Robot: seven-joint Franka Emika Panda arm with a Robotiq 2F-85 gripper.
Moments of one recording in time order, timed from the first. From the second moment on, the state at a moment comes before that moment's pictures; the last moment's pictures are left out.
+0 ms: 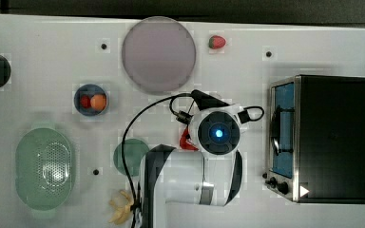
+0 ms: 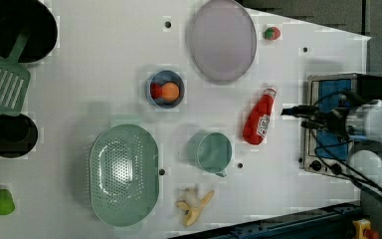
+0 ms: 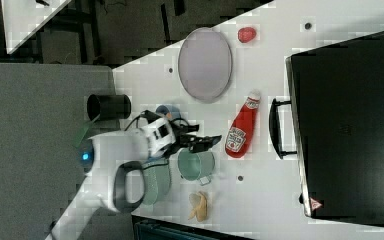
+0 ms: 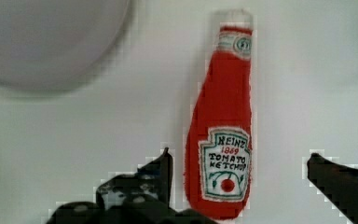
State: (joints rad) arm -0.12 -0.01 0.03 -2.41 0.00 0.86 -0.43
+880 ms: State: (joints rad) arm -0.09 -0.13 0.08 -1.91 0.00 0.24 -0.16
